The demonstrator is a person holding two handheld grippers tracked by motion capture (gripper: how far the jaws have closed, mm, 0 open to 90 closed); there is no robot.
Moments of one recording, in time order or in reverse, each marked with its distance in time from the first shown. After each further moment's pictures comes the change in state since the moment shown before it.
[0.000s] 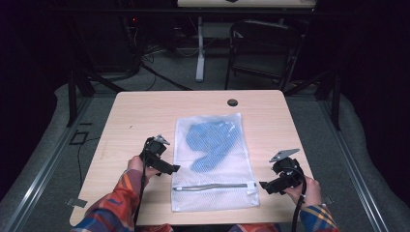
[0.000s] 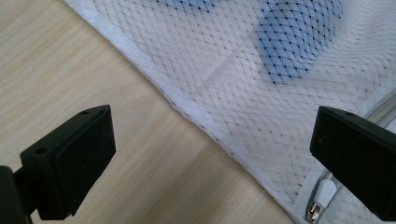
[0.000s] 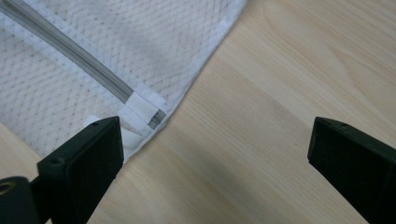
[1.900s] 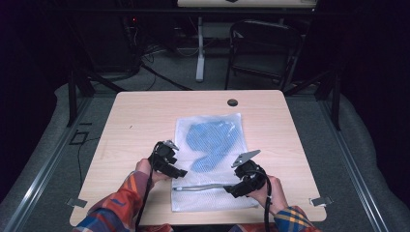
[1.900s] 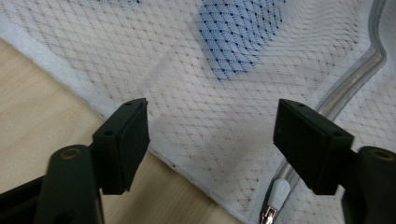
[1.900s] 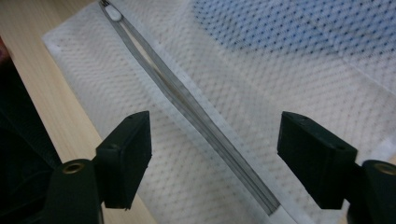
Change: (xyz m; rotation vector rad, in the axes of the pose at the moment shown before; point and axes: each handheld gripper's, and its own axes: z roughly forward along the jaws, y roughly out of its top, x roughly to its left) left arm -0.019 0.006 0.016 0.056 -0.122 0.066; right arm 0.085 0.058 0.024 -0.058 0.213 -0.144
